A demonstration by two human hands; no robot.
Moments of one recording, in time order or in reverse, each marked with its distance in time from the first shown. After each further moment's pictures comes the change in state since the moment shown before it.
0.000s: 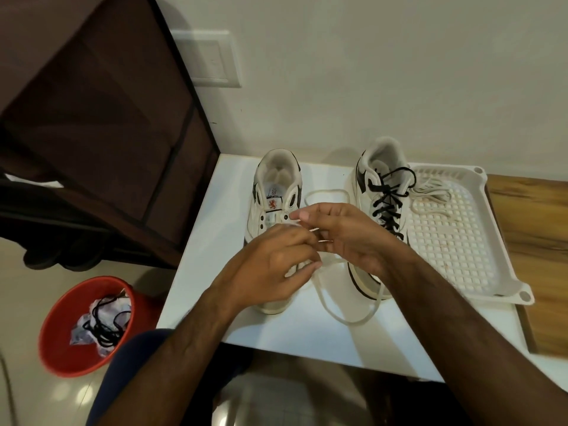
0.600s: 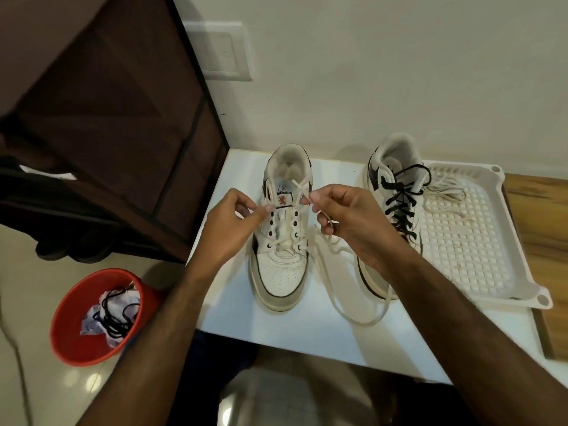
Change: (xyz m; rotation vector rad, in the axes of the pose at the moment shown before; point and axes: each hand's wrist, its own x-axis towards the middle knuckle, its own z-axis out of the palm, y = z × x) left_hand -0.016 -0.057 -0.027 -0.289 0.238 -1.087; right_hand 0.010 0.000 0.010 -0.043 0.182 -0.273
